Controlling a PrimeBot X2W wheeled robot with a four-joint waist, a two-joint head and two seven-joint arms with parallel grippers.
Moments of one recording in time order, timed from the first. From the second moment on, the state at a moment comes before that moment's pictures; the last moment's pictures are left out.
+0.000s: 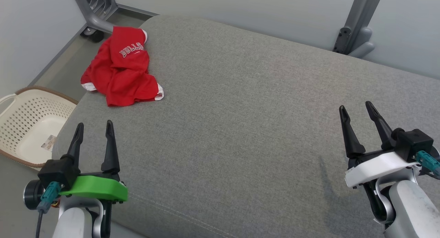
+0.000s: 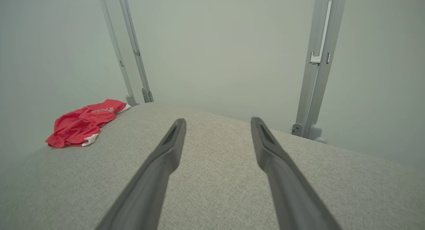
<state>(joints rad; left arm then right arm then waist) -0.19 0.11 -0.01 0.28 -0.24 -0.08 -0.26 -0.22 -0.24 0.12 0.24 0.31 0.13 -0.26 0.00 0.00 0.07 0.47</state>
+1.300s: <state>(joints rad) -0.87 0.18 0.01 1.03 -0.35 -0.13 -0.20 -0.42 -0.36 0.17 0.07 0.30 0.13 -0.17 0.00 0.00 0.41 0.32</state>
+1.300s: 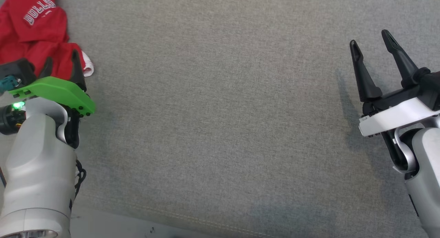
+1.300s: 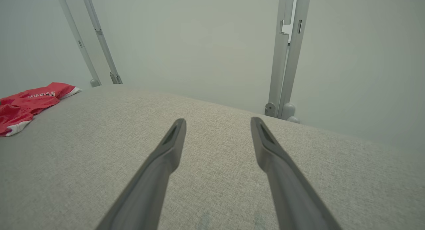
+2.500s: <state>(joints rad) -0.58 0.26 0.13 0.54 -0.30 -0.04 -0.26 -0.34 -0.29 0.09 0.08 0.30 0.13 -0.22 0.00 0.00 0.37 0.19</state>
